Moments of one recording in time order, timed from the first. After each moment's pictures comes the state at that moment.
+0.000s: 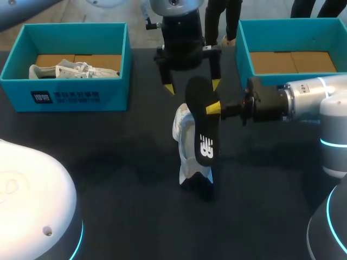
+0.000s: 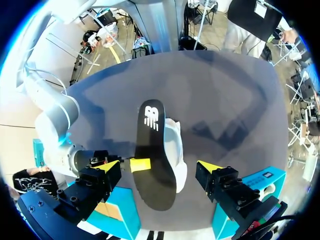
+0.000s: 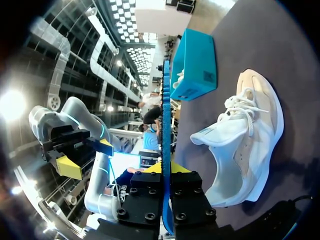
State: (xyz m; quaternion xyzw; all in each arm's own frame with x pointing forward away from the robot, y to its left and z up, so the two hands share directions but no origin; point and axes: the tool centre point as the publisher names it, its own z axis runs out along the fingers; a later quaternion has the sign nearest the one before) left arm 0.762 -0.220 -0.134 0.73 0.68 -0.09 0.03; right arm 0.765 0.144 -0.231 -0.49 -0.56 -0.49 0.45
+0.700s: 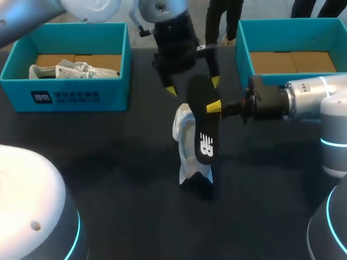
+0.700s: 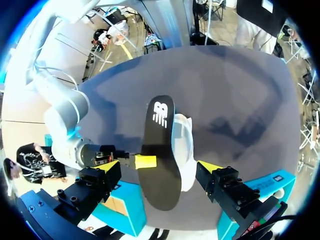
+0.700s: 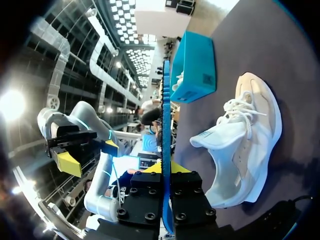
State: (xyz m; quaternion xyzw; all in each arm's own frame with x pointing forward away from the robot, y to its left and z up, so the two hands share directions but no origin) left arm 0.770 -0.223 -0.141 0.71 0.68 -0.14 0.09; right arm 0.768 0.142 -0.229 -0.50 -0.56 -0.49 0.44
